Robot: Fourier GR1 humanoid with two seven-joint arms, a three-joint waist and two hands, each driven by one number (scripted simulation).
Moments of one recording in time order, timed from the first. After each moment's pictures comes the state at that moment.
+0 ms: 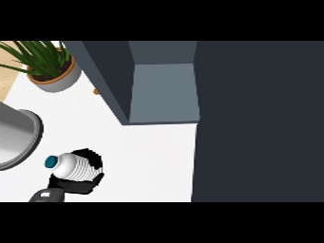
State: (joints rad) left arm -0.26 0.19 0.12 -0.49 -0.07 -0.56 -0.77; right arm 1.04 -0.12 0.23 -2.48 -0.08 0.33 -0.27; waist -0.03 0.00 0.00
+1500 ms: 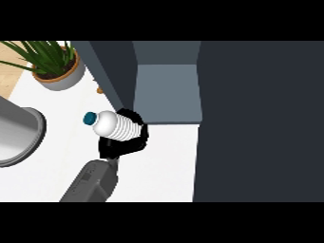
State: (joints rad) left arm -0.35 0.00 -0.22 -0.90 0.45 0.09 -0.60; right arm 1.02 -0.10 0.23 -2.48 -0.08 0.32 -0.25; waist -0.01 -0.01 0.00
